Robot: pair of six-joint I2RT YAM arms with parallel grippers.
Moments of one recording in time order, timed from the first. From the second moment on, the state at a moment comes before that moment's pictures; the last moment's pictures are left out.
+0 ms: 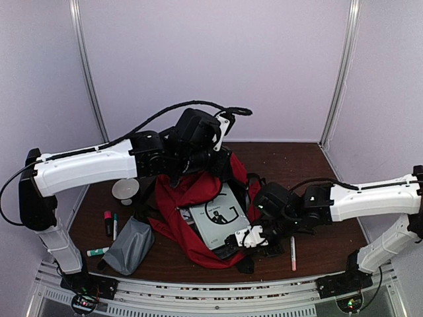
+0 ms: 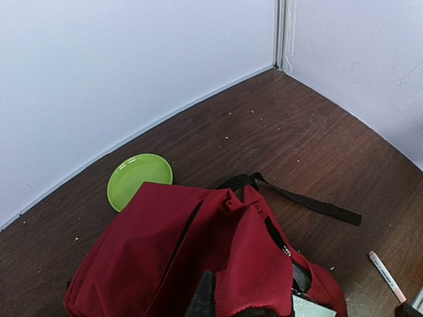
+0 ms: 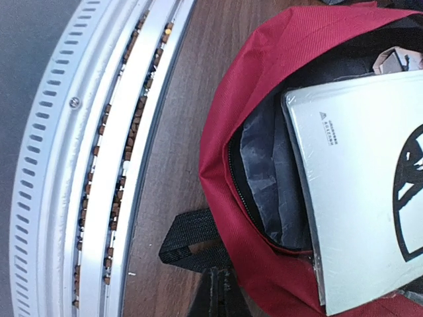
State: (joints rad) left arm -1.12 1.73 1.63 -0.42 -0.46 -0.18; right arm 1.11 1.37 0.91 -0.59 -0.26 -0.64
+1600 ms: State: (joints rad) left arm -1.11 1.70 1.58 -0.41 -0.40 -0.19; right arm 1.17 1.68 1.03 -0.45 0.00 -0.71
